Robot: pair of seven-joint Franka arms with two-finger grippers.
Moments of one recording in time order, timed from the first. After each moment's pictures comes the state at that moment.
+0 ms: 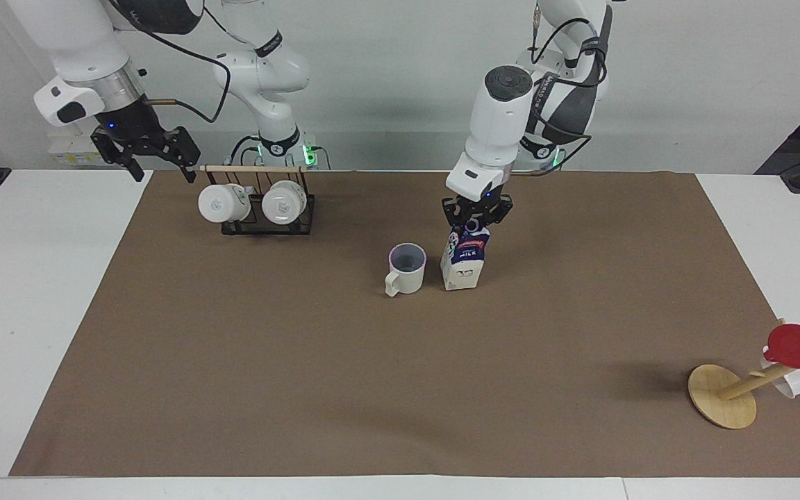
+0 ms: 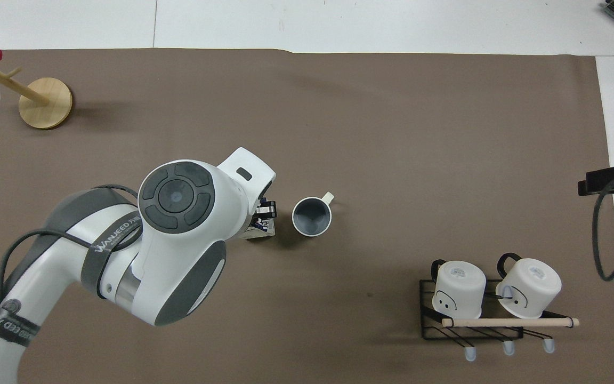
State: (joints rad) left arm -0.65 0.06 0.06 -1.91 -0.01 2.02 -0.63; right arm 0.04 -0.06 -0.11 -1.62 0.01 1.57 0.00
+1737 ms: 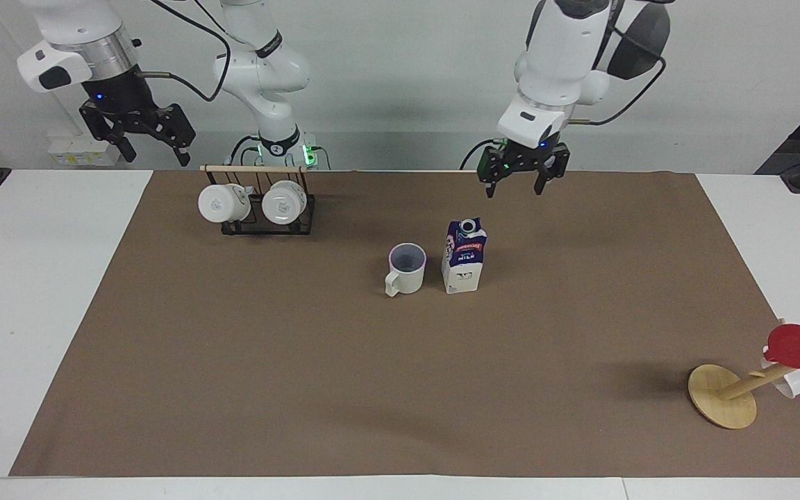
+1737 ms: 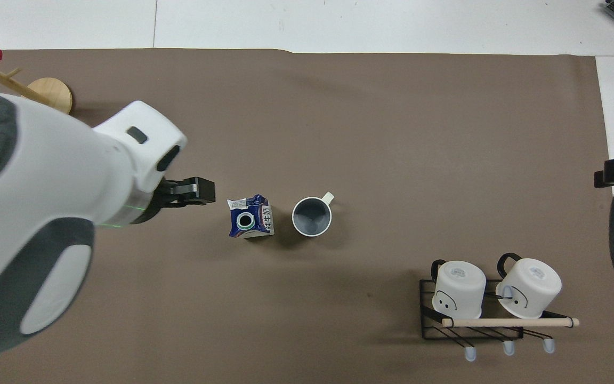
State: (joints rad) left arm -0.52 -0.06 0.10 -1.68 -0.01 1.67 -0.46; right arm 0.05 -0.06 -0.11 -1.51 0.00 1.49 0.06
